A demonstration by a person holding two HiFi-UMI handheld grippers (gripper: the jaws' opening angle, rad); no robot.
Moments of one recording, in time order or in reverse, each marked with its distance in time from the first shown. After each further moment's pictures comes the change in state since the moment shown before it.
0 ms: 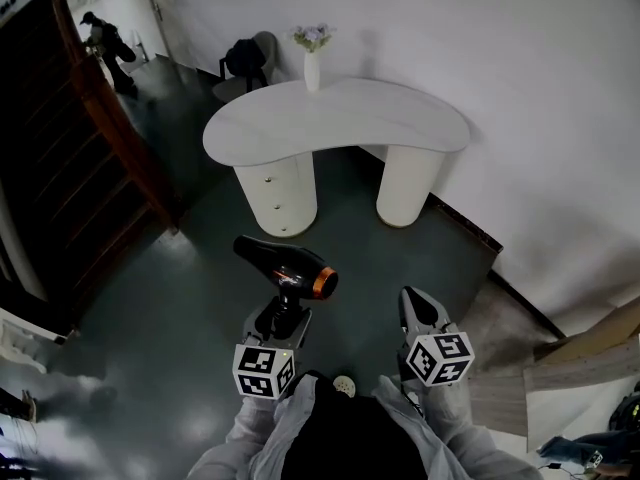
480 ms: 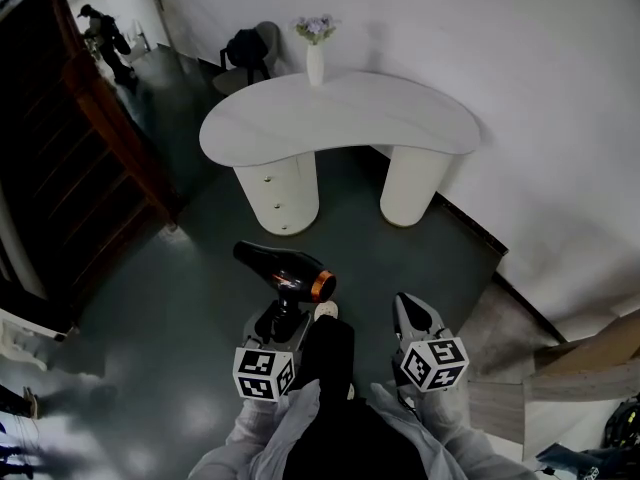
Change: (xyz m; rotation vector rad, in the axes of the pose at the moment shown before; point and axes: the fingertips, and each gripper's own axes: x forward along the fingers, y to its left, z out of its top) left arm 0.049 0.024 -0.009 -0.041 0.048 0.025; right arm 0.053 -0.014 -0.013 0.025 0.053 0.035
